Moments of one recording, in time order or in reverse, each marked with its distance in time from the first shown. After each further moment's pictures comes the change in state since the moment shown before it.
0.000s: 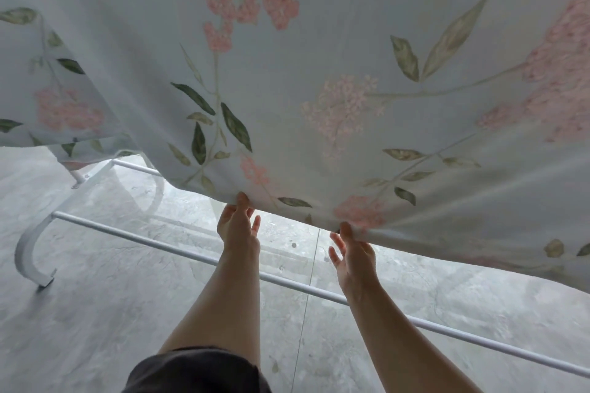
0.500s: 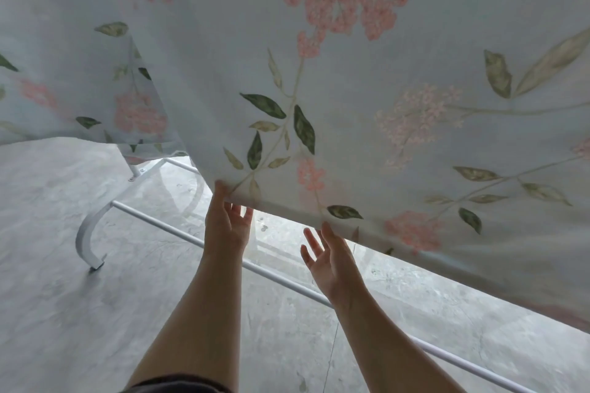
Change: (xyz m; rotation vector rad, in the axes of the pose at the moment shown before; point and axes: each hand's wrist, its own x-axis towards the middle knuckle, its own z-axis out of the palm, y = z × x) left_hand 0.026 0.084 -0.046 -0.284 -0.203 0.089; right_hand -0.015 0.049 0.077 0.098 -0.395 0.211
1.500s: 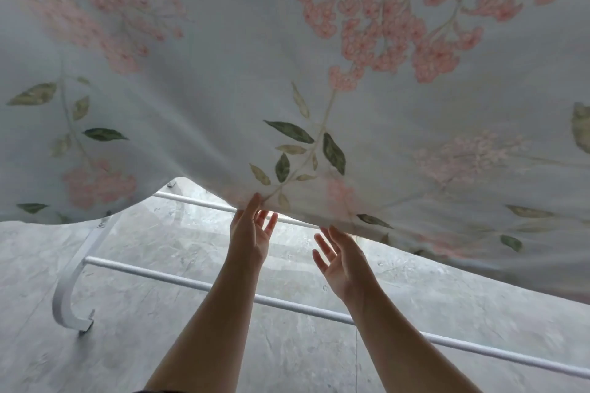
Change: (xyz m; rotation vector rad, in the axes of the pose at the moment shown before) left_hand 0.079 -0.008 0.025 0.305 -0.047 -0.285; right_hand 0.048 -0.008 0.041 -0.015 0.286 -0.005
